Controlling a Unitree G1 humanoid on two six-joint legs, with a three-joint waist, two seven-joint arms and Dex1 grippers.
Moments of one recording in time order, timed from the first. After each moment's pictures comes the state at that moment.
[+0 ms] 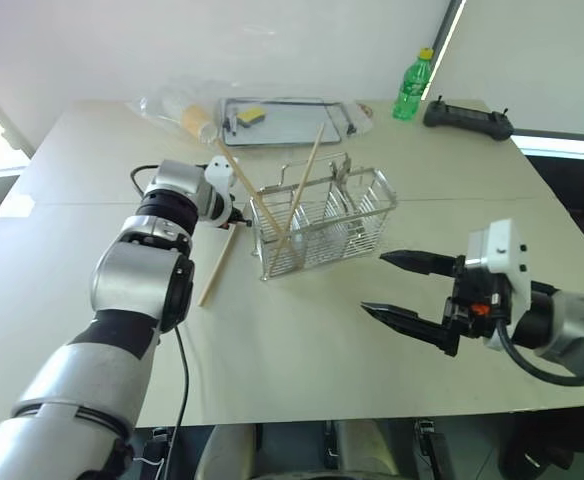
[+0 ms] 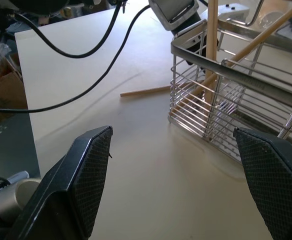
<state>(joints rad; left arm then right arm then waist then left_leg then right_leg) -1.35 0.28 -0.01 1.23 -0.03 0.91 -0.45 0.03 -0.99 -0.37 -0.84 1.11 0.78 0.59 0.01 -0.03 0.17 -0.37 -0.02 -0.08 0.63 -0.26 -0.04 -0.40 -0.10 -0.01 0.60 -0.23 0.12</state>
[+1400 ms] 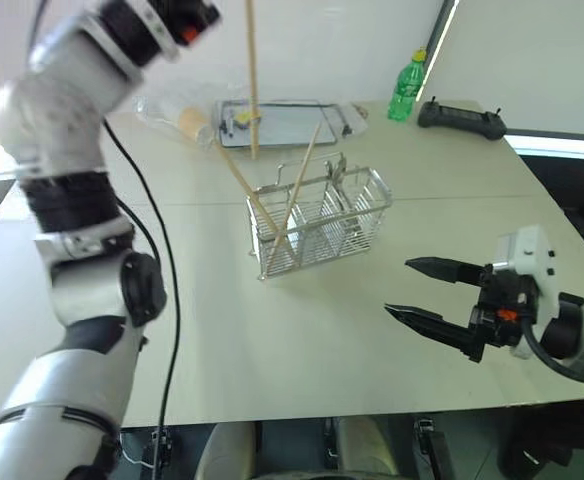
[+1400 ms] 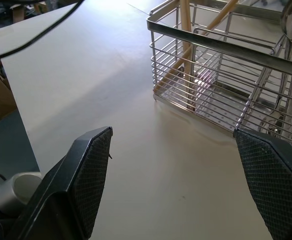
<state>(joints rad) -1.24 0.36 0.34 0.18 -0.67 0.84 -0.60 0.15 -1.00 -0.53 -0.82 1.15 0.81 0.60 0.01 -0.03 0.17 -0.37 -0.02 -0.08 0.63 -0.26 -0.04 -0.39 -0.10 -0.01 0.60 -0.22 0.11</state>
